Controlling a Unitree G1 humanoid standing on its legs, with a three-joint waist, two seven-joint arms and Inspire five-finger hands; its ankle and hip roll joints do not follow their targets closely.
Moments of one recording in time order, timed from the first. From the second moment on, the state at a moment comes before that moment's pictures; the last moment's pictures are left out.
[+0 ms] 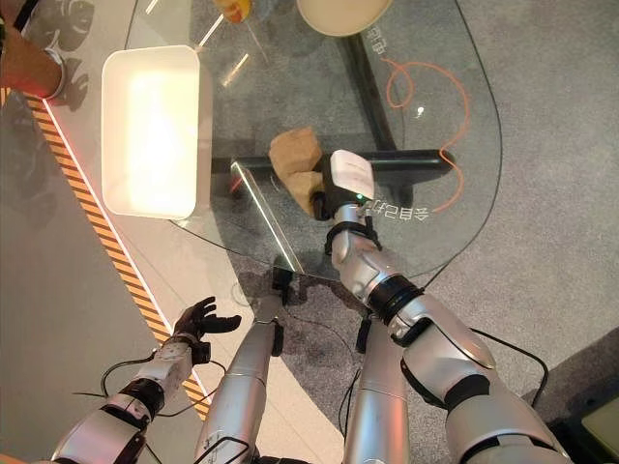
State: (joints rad) left arm -0.48 0.24 -0.34 1.06 -0.50 -0.02 0.21; right arm -1.00 -0.39 0.81 0.65 -0.17 0.34 -0.43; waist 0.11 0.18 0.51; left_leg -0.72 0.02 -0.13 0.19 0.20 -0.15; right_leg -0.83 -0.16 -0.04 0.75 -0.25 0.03
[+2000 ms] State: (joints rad) left arm -0.50 0.31 -0.38 1.08 -0.51 -0.02 0.18; right arm -1.10 -0.43 0.68 0.93 -0.03 0.14 -0.72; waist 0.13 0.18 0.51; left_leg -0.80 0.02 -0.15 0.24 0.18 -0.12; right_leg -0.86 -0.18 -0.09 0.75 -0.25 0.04
